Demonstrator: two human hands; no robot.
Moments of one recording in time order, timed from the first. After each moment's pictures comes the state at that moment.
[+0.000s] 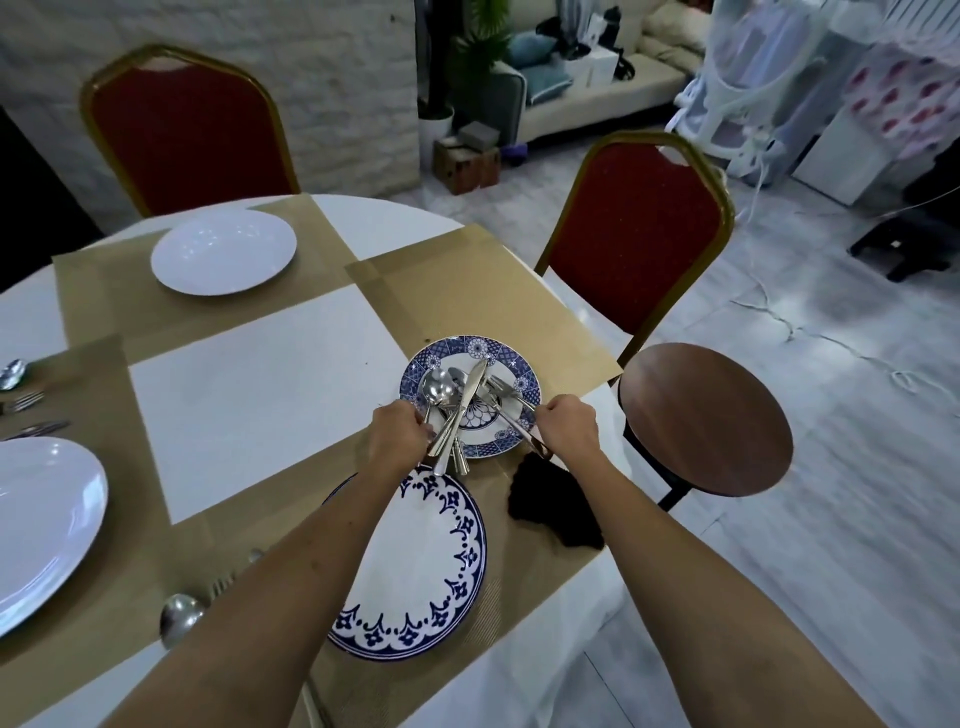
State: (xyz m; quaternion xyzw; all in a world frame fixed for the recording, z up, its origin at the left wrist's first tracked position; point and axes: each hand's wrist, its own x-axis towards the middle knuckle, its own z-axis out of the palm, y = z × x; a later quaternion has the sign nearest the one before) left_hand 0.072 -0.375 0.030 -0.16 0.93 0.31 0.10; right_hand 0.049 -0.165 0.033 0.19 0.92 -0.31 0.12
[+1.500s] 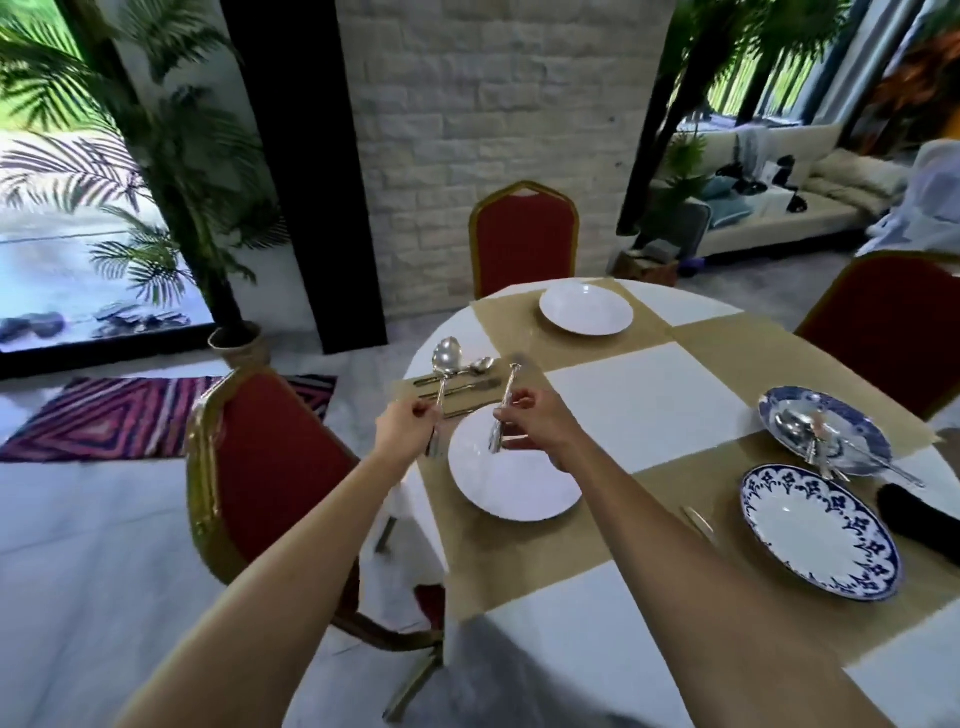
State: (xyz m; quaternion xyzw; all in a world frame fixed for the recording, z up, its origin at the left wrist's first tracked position) left_hand 0.335 -0.905 0.142 -0.24 0.85 0.47 -0.07; right_hand 0.263 -0.734 0.138 -0.04 0.73 -0.65 0.21
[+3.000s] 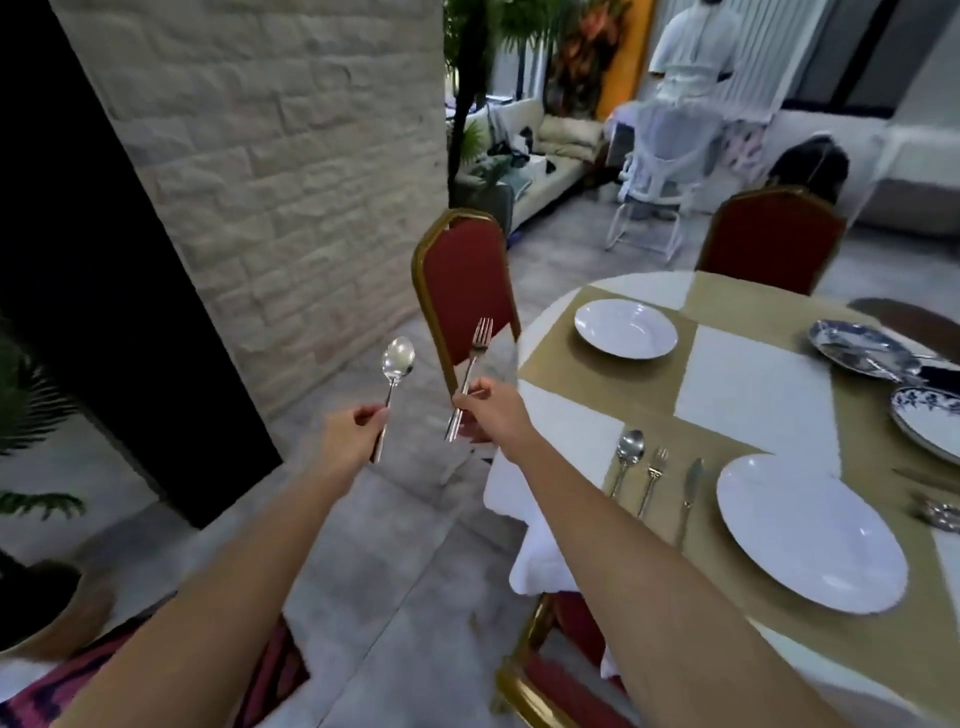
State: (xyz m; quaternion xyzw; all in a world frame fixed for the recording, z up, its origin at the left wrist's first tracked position) left_hand -0.061 -1.364 0.127 0.01 0.85 0.53 0.05; right_hand -0.030 -1.178 0.126 0.21 0.71 -0.68 -0.04
